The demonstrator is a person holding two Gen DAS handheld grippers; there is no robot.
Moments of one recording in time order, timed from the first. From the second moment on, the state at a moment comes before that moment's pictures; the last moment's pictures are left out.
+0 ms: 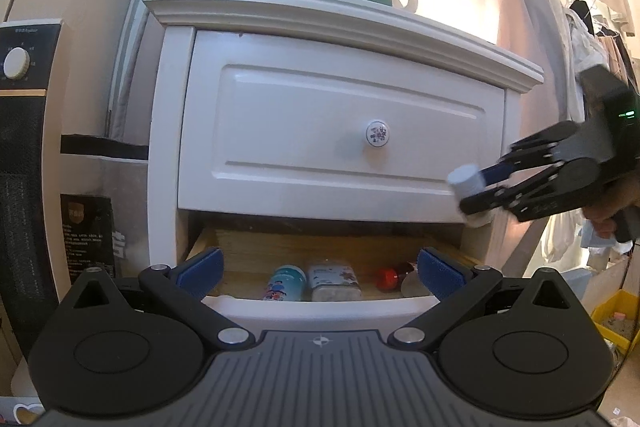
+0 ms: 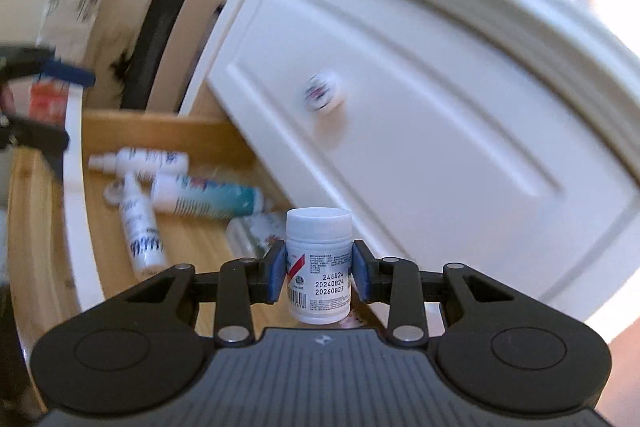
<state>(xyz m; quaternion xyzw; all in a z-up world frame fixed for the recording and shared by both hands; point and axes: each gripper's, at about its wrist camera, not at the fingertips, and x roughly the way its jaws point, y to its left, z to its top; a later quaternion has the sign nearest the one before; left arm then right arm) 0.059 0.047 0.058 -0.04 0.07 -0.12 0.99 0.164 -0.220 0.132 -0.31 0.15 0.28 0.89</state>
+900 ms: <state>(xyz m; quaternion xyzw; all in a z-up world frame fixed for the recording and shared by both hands) 0.015 0.021 0.053 -0.02 0.04 -0.08 1.00 0.060 -0.284 0.063 -0.01 -0.01 0.20 0.98</state>
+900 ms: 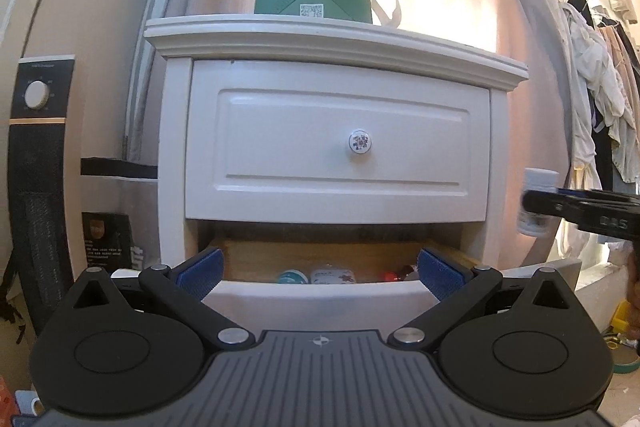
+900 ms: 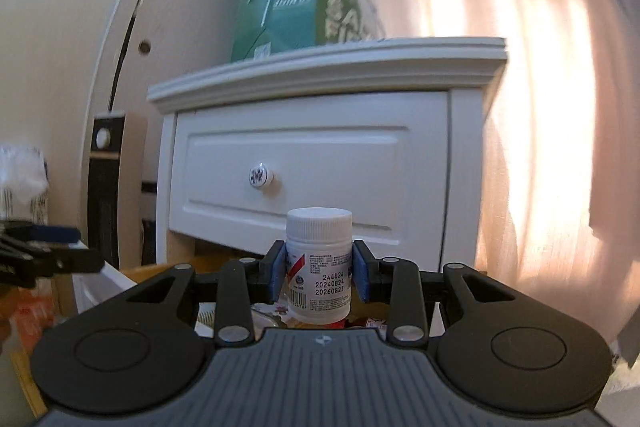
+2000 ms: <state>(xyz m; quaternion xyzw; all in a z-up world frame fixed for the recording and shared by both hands) -0.025 -0.005 0.004 -0.01 0.07 -0.09 0.99 -0.011 -0.316 -0.151 0.00 0.10 0.06 0.99</state>
